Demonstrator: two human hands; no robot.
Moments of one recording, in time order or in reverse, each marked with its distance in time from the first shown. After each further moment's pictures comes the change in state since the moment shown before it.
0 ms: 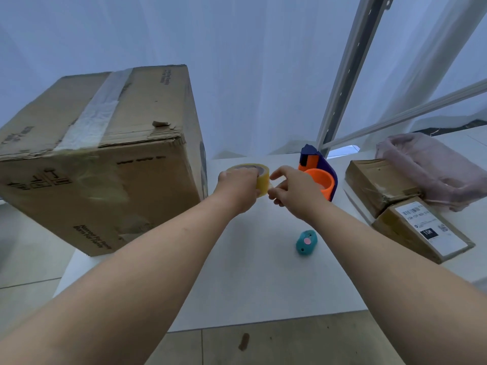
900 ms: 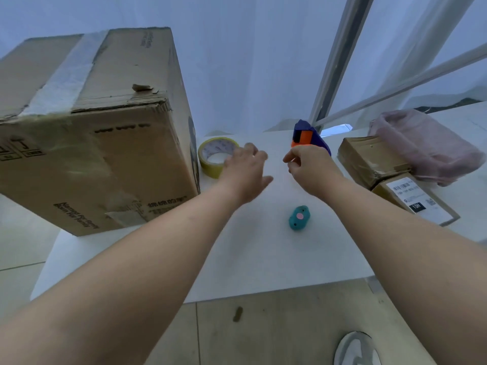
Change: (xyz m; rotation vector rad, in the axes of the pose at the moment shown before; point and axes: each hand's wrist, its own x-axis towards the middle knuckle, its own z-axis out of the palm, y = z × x) left_hand -0.016 0.023 0.019 -0.007 0.070 0.108; right_hand -0.012 0.019 -0.022 -0.278 0.096 0.018
